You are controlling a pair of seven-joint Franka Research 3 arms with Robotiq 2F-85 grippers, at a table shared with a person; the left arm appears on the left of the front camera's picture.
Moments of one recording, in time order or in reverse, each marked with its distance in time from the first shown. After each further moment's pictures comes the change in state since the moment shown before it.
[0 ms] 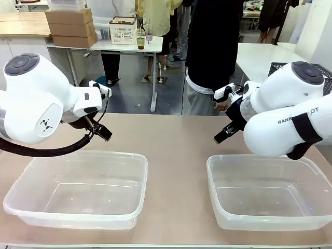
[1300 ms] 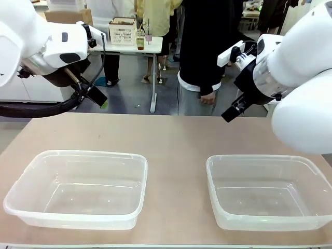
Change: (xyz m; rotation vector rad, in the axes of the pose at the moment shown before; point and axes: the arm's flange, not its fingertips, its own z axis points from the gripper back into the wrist) left arm 0.042 -0.040 0.179 -0.030 -0.117 -0.127; right arm 0.032 0.052 0.157 -0.137 -0.090 0.086
